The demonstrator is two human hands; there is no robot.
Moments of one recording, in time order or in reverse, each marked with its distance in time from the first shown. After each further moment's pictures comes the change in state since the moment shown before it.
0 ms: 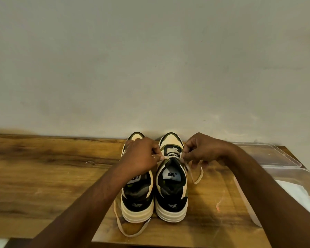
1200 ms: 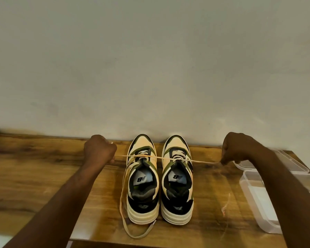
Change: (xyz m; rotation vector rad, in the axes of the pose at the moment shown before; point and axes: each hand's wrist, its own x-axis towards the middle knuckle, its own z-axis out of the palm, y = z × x) left_hand -0.010 -0.092 -0.042 -0.304 0.373 -0.610; right_hand -0.011 0.038 -0.047 -0.596 0.278 0.331
